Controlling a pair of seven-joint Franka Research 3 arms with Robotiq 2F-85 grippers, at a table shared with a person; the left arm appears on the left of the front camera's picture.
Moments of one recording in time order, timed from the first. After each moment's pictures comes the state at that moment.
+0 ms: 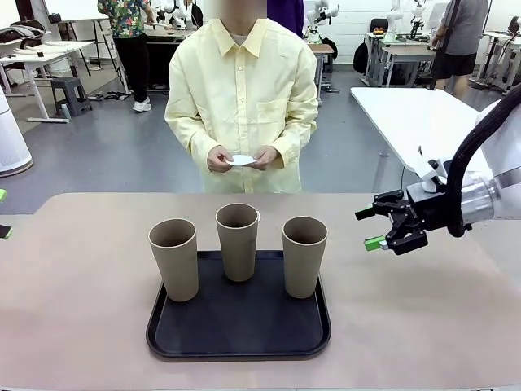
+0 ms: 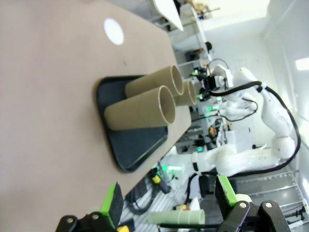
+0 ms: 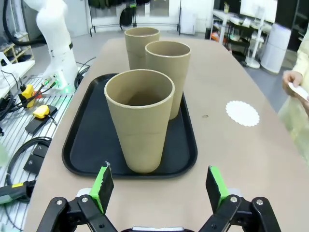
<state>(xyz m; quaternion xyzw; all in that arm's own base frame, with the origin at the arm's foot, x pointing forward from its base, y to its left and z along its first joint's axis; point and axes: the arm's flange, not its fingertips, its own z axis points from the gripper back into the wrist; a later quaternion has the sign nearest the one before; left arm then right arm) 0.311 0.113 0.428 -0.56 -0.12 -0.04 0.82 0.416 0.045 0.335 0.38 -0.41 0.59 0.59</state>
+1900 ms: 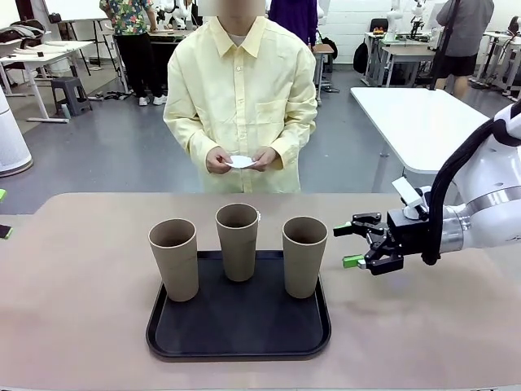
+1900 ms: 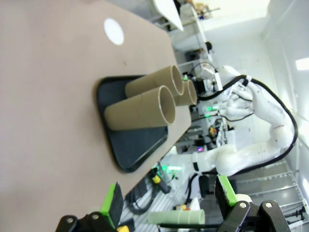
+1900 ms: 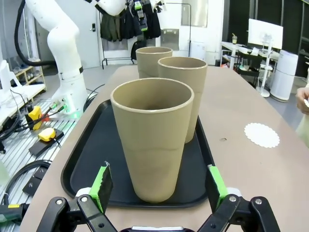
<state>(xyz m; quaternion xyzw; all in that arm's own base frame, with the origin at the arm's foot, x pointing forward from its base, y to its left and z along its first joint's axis) 0.311 0.113 0.428 -0.56 -0.12 -0.04 0.82 0.412 0.077 0.279 0.46 -0.44 0.55 0.54</state>
